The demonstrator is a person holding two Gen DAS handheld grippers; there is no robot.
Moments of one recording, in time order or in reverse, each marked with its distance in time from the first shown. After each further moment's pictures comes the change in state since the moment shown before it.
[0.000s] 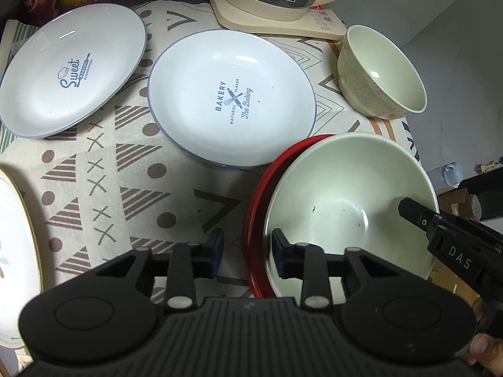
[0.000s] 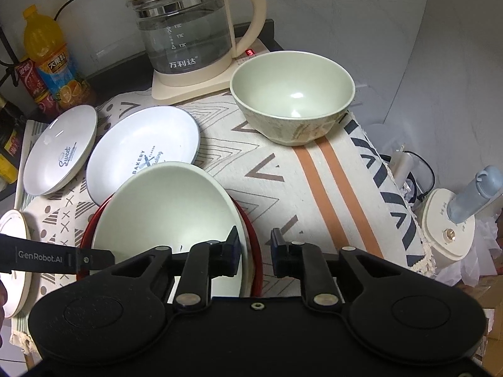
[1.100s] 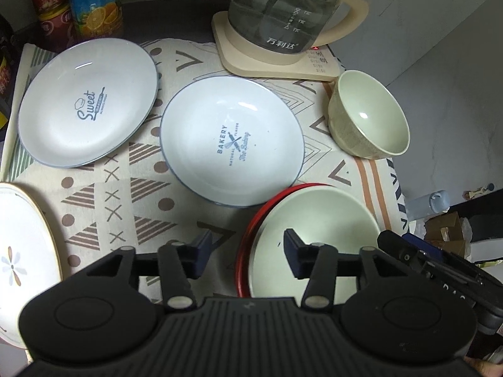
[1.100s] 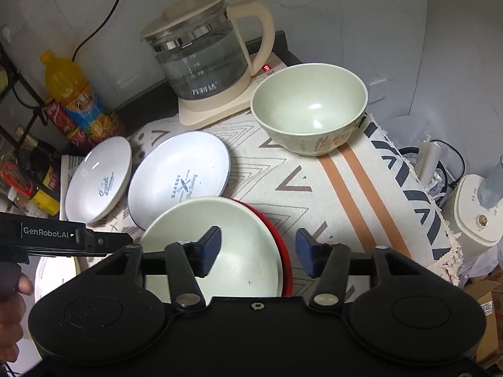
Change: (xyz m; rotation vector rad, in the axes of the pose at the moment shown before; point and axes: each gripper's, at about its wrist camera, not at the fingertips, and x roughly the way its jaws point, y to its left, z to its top) left arm -0.043 -0.003 0.019 -0.036 -0.071 -0.011; right arm -0.023 -0.012 0.011 0.111 -0.029 0.161
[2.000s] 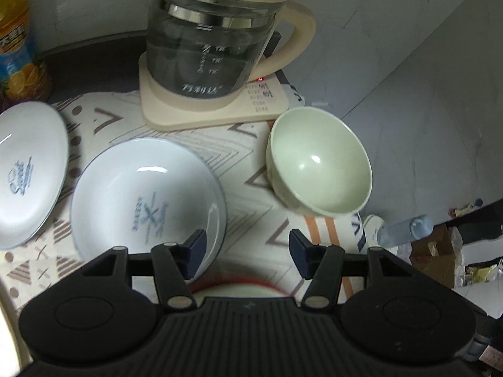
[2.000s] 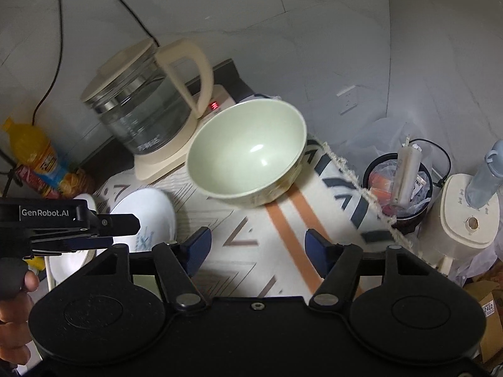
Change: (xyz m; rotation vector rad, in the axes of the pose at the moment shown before) left arm 0.041 -0.084 0.068 0.056 -0.061 -0.049; right arm 0.015 -0.072 0.047 0.135 -0.057 -0.028
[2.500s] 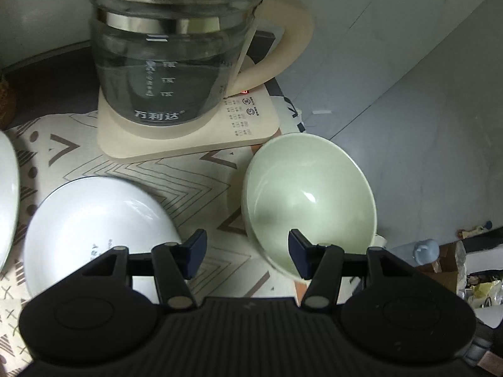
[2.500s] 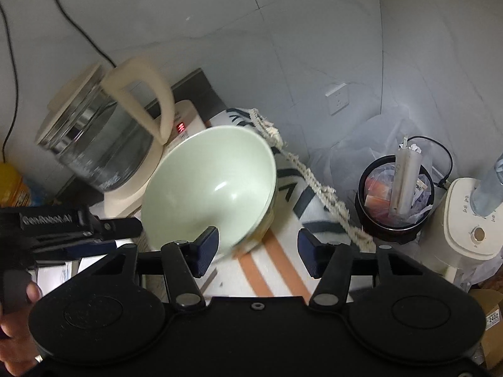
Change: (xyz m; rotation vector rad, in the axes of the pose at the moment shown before) left arm 0.061 -0.031 0.047 -0.022 0.016 0.019; right arm 0.049 -0.036 0.047 0.069 0.020 -0.008
